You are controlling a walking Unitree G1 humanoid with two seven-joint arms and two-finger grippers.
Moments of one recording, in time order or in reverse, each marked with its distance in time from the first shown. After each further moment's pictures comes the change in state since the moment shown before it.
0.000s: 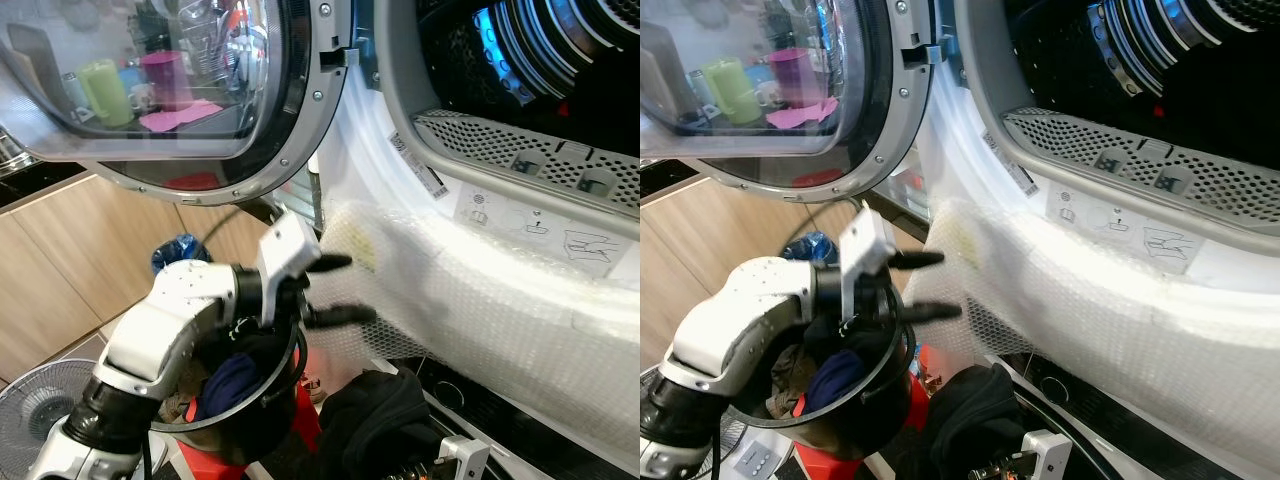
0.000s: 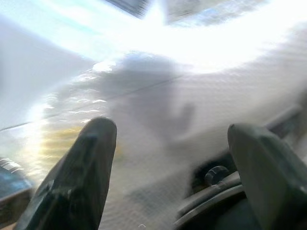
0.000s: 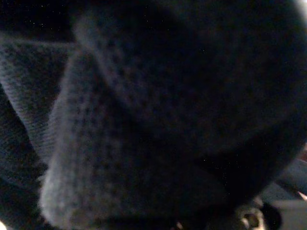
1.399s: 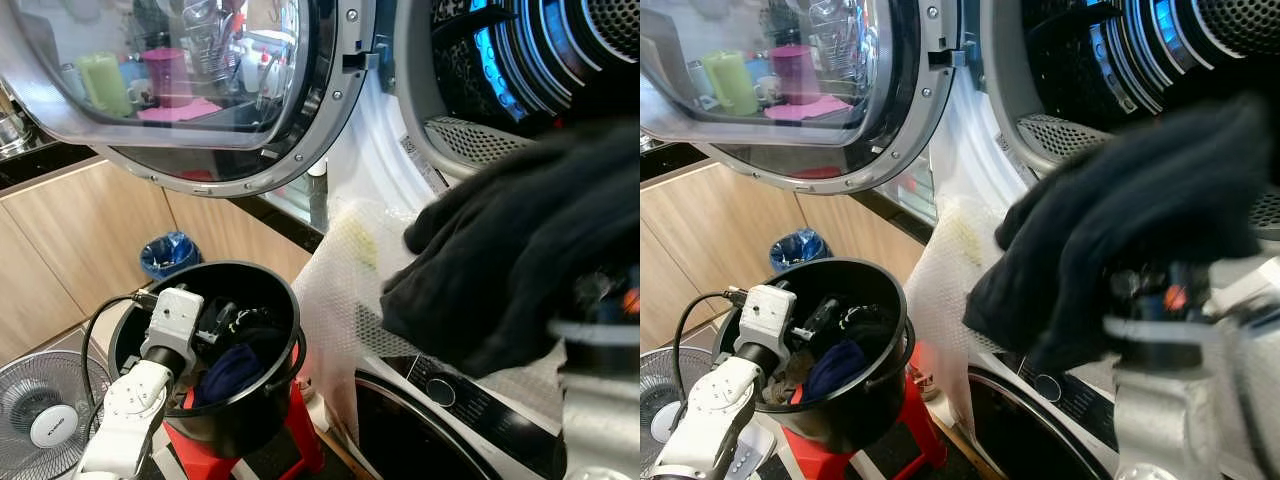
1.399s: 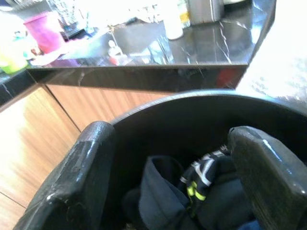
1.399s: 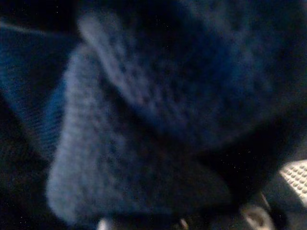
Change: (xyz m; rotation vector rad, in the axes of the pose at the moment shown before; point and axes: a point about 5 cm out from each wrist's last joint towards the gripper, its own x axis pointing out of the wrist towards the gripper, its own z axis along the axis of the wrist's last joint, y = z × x) left arm -0.088 0.009 -0.135 0.021 0.224 0.926; right arm 0.034 0.091 0.274 -0.154 -0.818 0.265
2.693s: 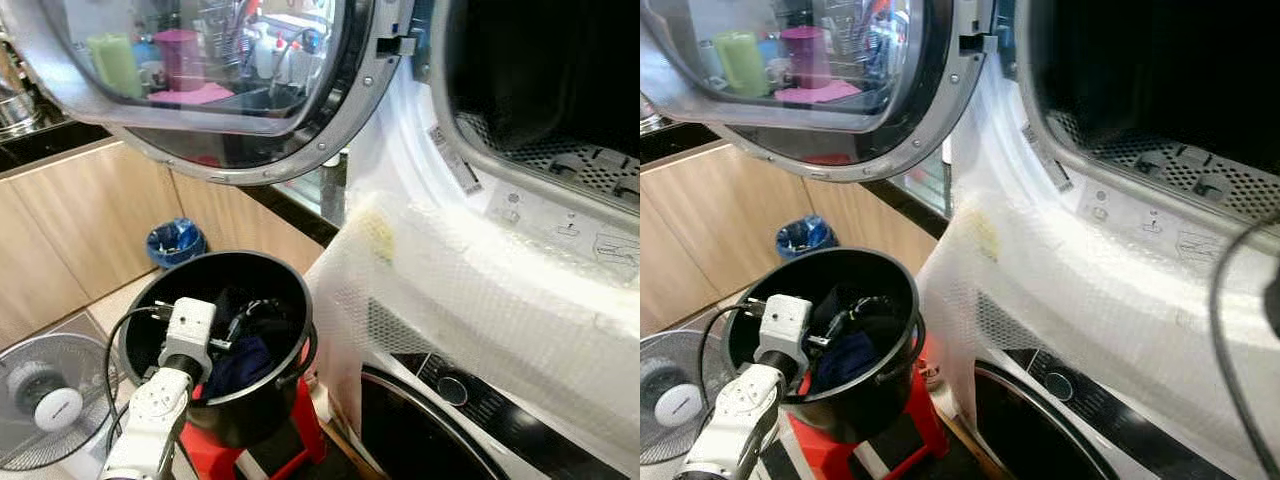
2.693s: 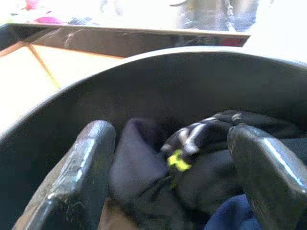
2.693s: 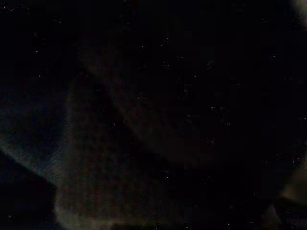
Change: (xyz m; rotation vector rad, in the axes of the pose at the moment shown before) left arm 0.006 -0.018 -0.014 -0.081 0.073 0.032; right arm 0.160 -0.147 0.133 -0.752 0.112 -1.014
